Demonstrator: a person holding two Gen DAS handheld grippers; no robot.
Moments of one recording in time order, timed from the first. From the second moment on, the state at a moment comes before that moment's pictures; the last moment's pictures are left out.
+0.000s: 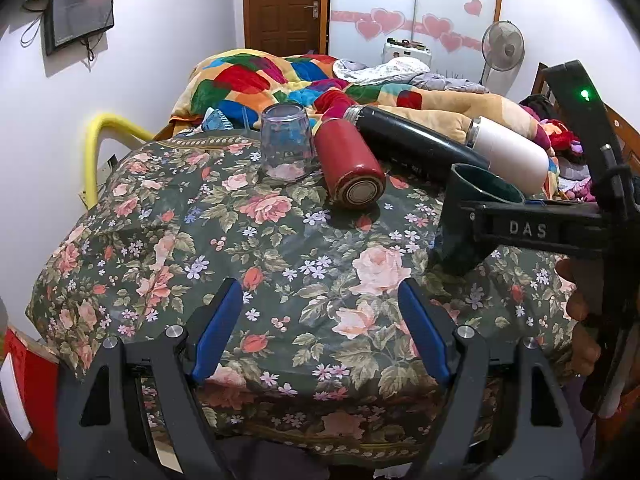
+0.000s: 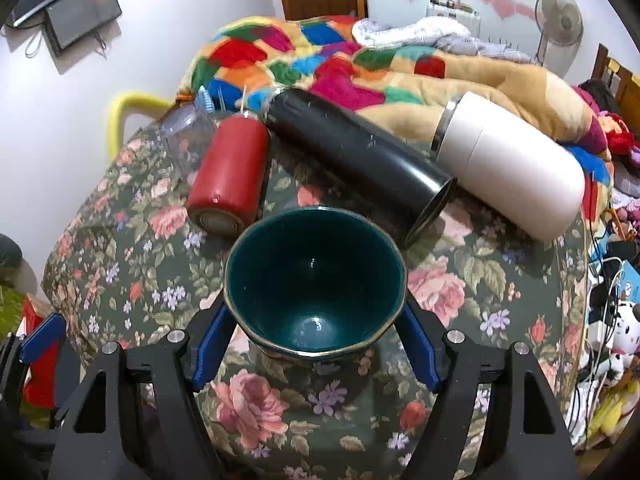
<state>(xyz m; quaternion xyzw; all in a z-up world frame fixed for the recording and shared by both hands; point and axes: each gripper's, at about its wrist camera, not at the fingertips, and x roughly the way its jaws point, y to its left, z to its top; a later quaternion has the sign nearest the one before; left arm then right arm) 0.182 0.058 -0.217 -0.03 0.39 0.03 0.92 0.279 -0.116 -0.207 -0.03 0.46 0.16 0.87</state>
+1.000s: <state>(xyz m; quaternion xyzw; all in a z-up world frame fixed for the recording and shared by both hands) 0.140 0.035 -0.148 -0.03 0.32 0.02 0.95 0.202 -0.138 -0.136 -0.04 0.38 0.19 0.90</state>
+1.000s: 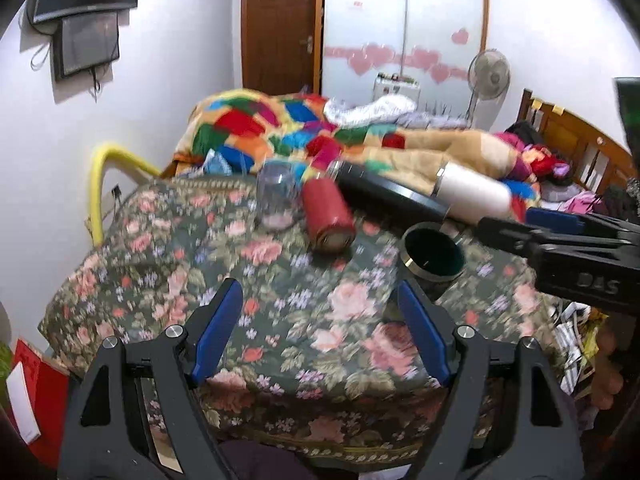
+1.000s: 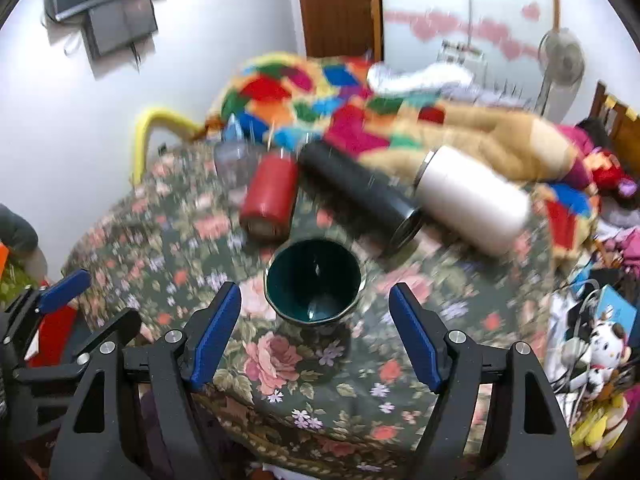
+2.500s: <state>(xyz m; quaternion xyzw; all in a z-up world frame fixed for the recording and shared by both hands) -0.001 -0.004 -0.005 -0.04 0.07 0.01 1.00 0.014 -0.201 -0.012 0.00 0.07 0.14 0.99</state>
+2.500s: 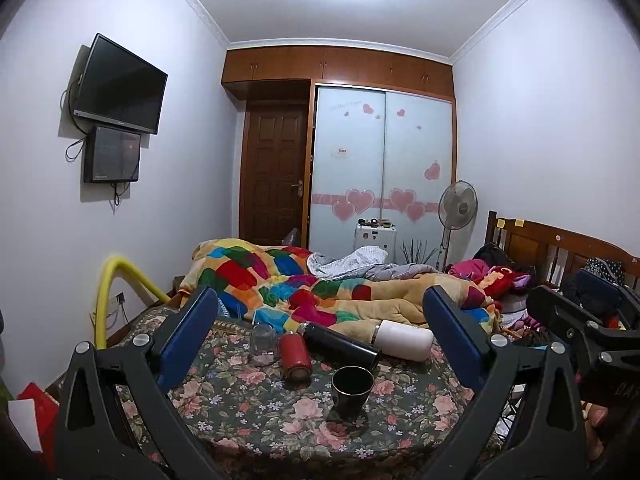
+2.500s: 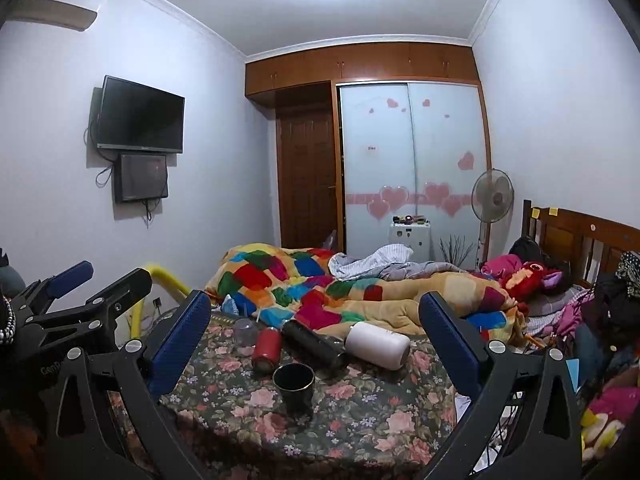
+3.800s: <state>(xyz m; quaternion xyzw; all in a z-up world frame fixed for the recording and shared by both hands) 0.004 -0.006 -0.012 -0.04 0.07 0.01 1.00 0.015 -0.200 -0.013 0.01 0.08 0.14 0.99</state>
